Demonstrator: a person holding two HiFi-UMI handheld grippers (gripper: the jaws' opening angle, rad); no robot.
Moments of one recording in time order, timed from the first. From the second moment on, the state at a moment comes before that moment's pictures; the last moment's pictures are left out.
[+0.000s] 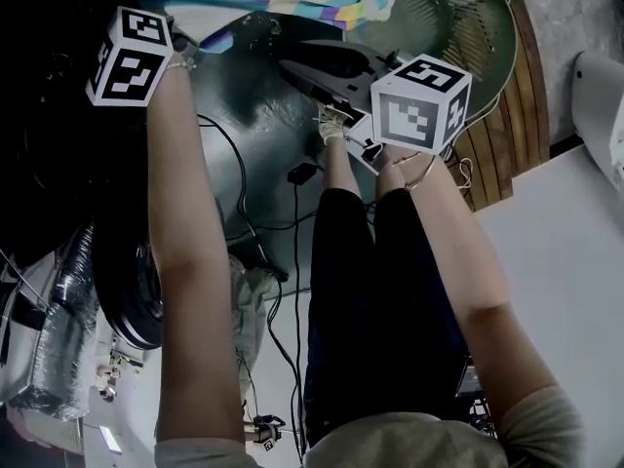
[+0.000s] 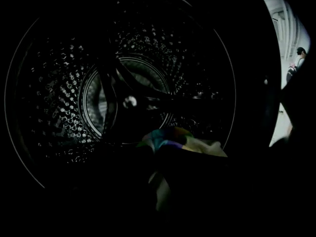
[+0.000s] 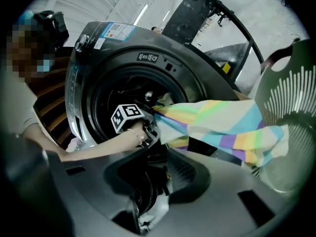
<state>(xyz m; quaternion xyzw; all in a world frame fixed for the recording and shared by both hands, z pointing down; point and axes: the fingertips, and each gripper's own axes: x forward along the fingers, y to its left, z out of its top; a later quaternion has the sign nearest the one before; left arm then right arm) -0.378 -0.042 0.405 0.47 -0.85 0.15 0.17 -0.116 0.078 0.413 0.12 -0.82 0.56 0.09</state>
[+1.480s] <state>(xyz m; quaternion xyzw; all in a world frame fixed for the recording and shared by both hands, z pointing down) -0.273 0.005 0.459 0.52 -0.79 0.10 0.31 -0.087 0.068 0.432 0.18 -0.80 0.56 0.10</state>
